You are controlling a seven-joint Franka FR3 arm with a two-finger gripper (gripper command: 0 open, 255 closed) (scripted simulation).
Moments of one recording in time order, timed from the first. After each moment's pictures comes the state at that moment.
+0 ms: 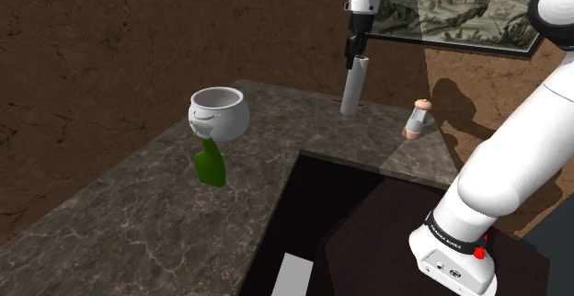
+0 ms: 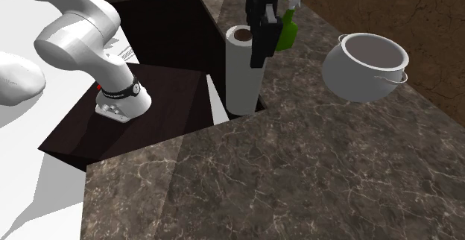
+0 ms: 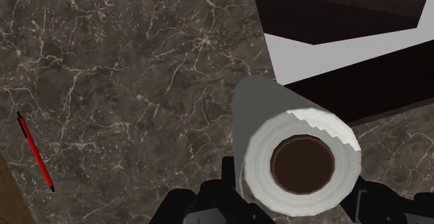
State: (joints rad) arm 0.00 -0.14 -0.23 -1.84 0.00 1.64 -0.47
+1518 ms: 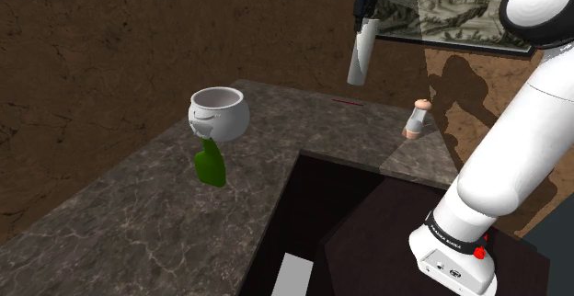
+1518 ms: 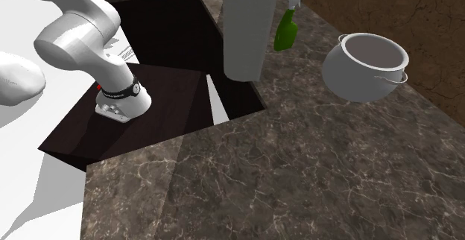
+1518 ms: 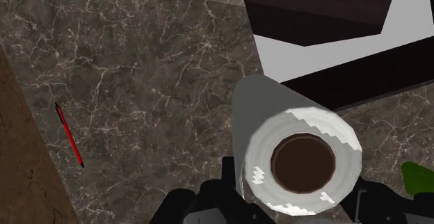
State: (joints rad) arm 0.00 -0.04 -0.24 -1.40 0.02 1.31 -0.48
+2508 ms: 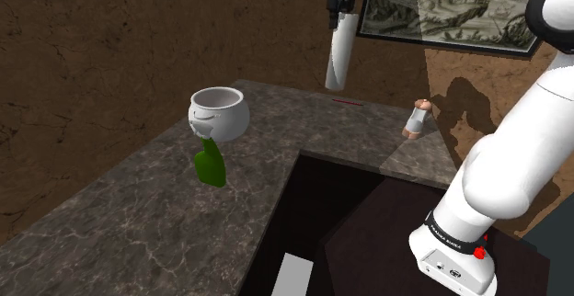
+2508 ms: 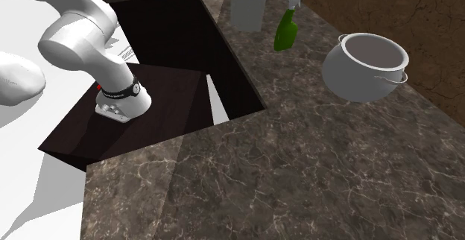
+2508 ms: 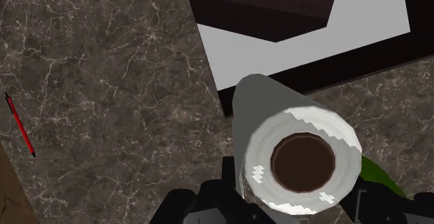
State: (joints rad) arm 0.13 -0.10 -0.09 -1.42 0.04 1.27 -0.19
